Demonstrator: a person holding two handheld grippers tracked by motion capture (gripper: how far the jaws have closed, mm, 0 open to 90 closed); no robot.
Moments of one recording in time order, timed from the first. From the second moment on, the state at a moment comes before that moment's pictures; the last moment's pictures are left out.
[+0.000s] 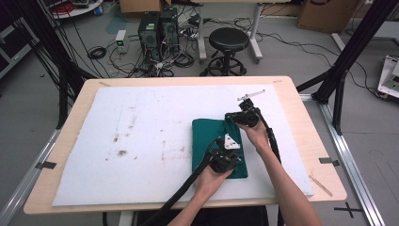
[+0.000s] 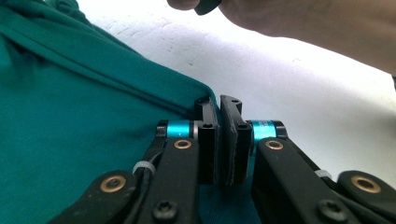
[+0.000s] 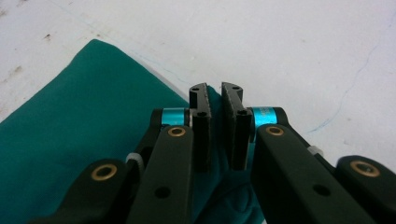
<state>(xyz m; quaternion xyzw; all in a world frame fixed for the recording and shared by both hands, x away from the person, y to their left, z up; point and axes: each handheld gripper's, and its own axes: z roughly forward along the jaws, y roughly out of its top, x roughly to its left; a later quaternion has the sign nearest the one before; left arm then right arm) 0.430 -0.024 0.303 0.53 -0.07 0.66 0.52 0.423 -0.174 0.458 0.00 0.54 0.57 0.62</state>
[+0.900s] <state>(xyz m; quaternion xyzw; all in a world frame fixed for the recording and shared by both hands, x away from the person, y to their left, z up) 0.389 0.068 0.327 0.44 -0.07 0.68 0.58 0.397 -0.149 0.425 -0.01 0.50 0.57 0.65</state>
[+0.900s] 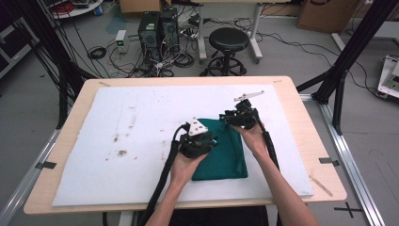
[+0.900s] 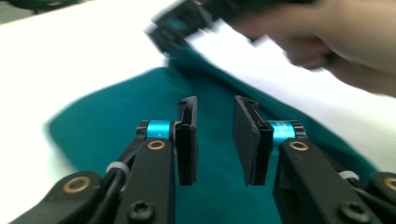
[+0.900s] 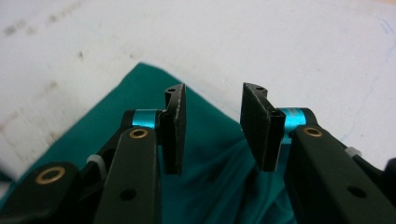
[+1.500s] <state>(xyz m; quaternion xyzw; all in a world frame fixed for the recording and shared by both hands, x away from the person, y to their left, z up) 0.409 0.098 0.391 0.39 -0.02 0.67 0.63 0.411 -0.193 0.424 0.07 0.44 0.62 0.64</state>
